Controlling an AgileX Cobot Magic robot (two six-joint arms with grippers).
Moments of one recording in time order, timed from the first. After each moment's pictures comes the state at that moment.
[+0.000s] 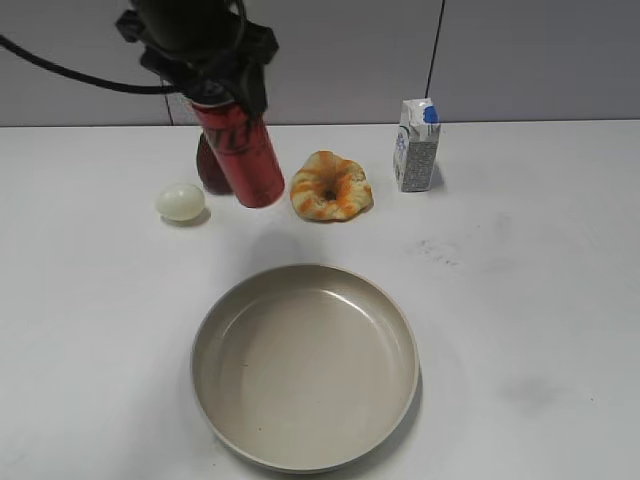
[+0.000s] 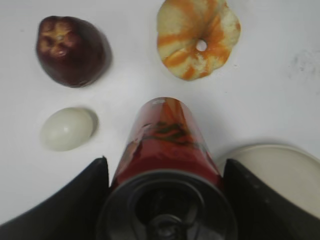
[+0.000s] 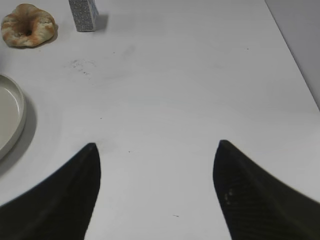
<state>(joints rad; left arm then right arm) -0.52 1.99 -1.92 -0.18 1.21 0.13 -0.02 -0.01 -0.49 0.11 1.05 -0.04</state>
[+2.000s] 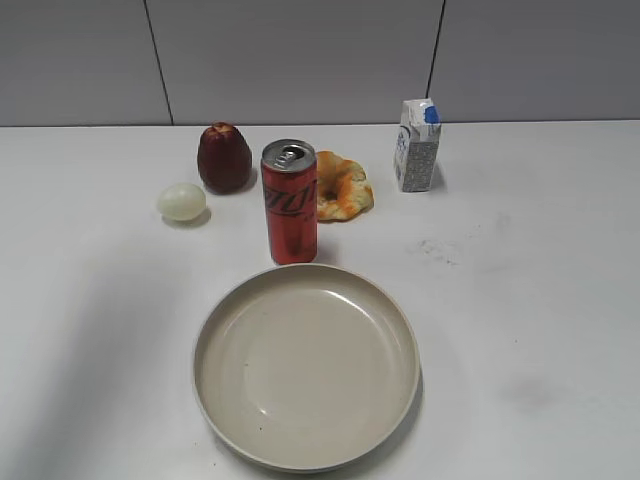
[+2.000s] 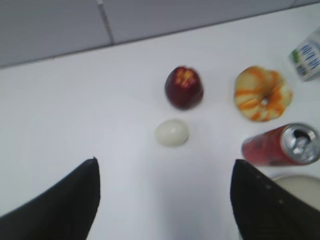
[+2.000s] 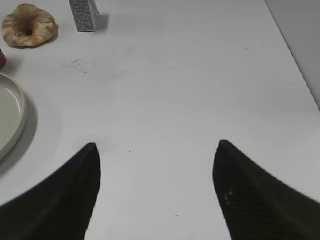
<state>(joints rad) -0.25 1.59 -1.75 -0.14 1.21 0.13 -0.02 -0.01 -0.49 0.11 1.05 -0.04</state>
